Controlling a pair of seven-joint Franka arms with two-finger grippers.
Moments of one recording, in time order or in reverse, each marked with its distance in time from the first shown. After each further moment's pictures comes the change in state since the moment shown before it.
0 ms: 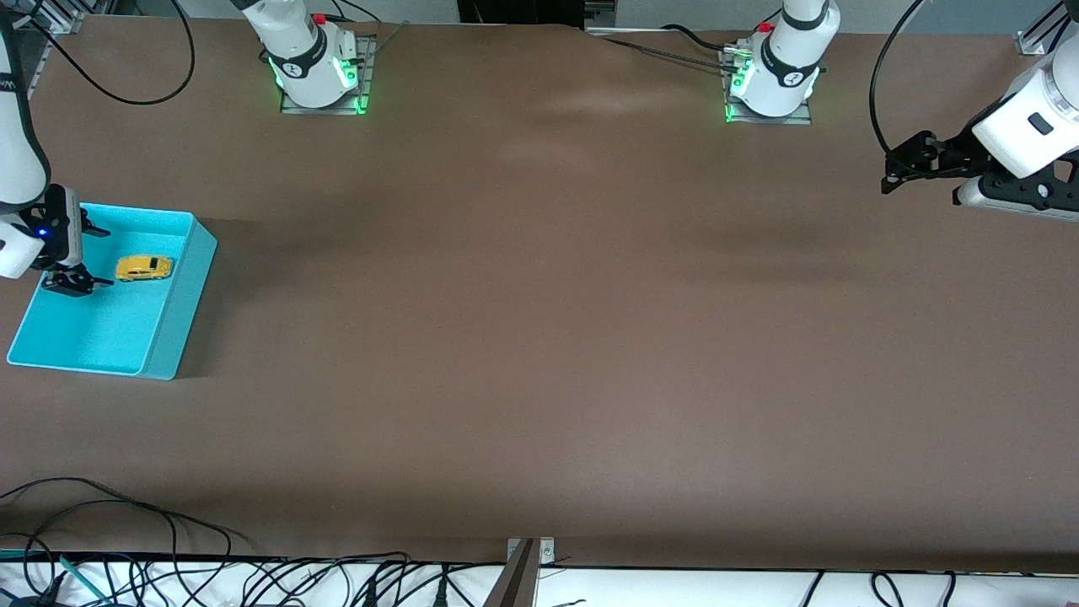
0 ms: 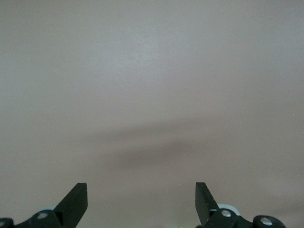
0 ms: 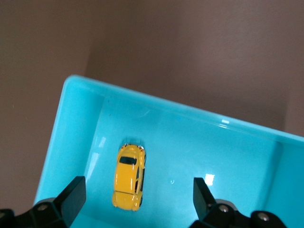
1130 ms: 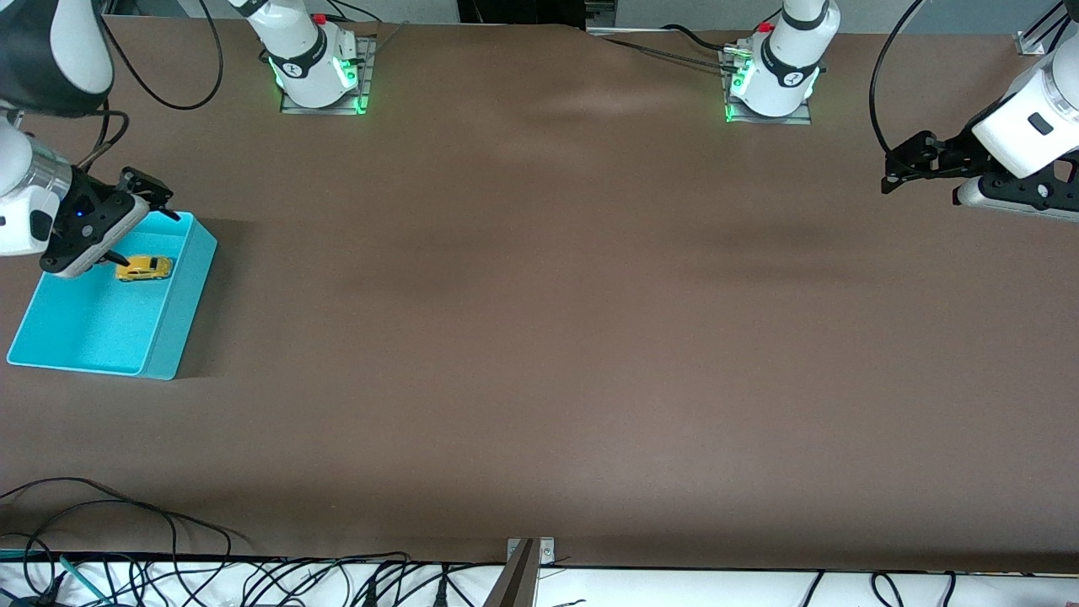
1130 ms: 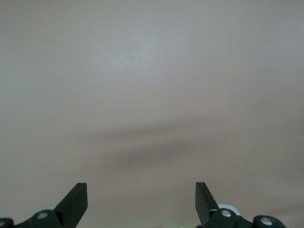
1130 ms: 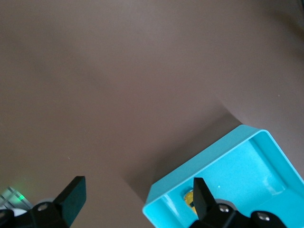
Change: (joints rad) left arm 0.000 0.000 0.000 0.000 0.000 -0.001 0.000; right arm 0.435 -0.283 -0.058 0.061 0.048 -0.216 1.305
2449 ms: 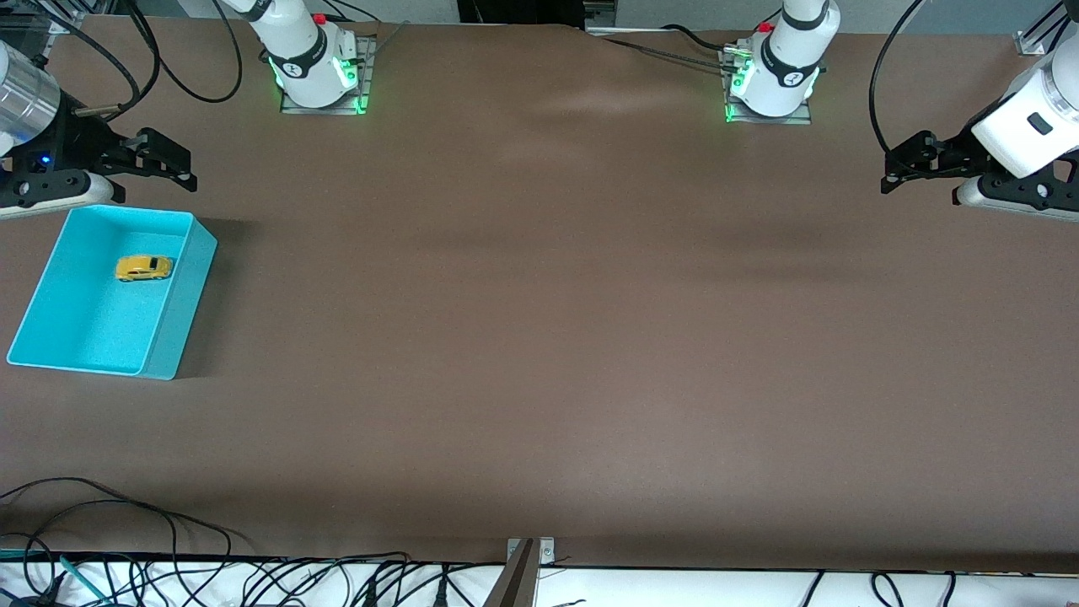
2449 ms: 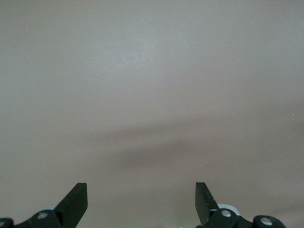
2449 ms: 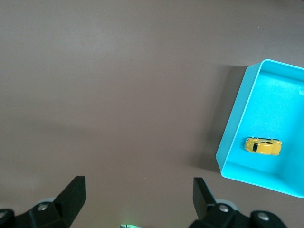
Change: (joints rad) left arm 0.000 0.000 -0.001 0.000 0.000 0.000 0.000; right arm 0.267 -0.021 -0.171 0.208 0.048 -0.241 0.675
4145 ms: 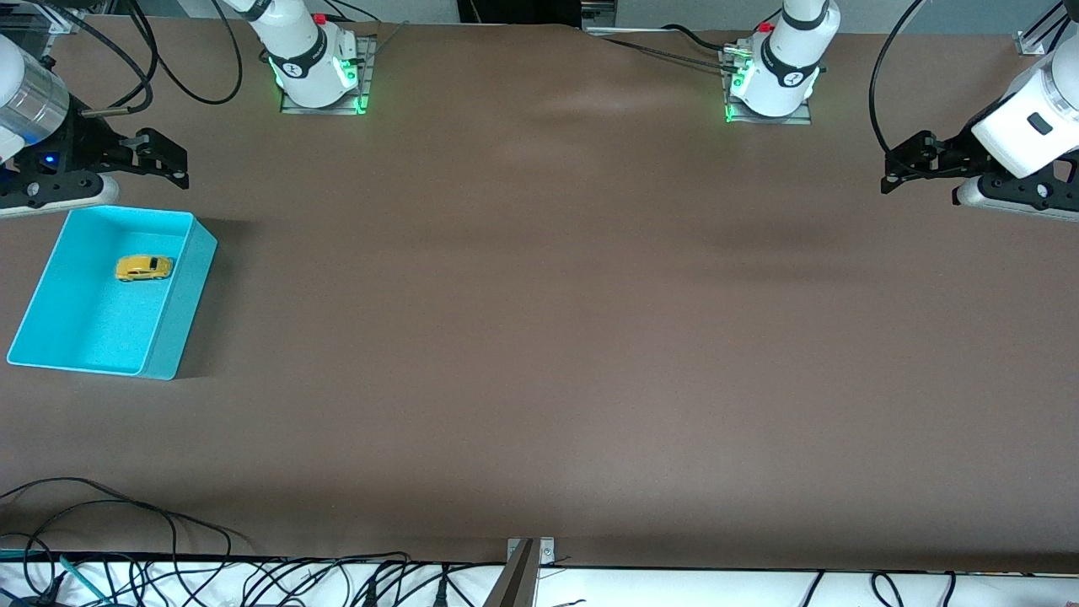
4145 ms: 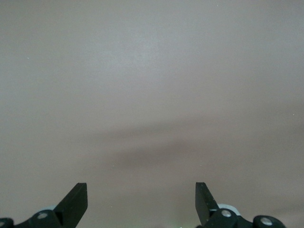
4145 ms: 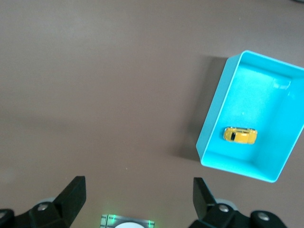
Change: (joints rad) left arm 0.000 0.000 0.000 0.000 0.000 0.000 0.000; right arm -0.030 0.004 0.048 0.007 -0.098 -0.053 0.003
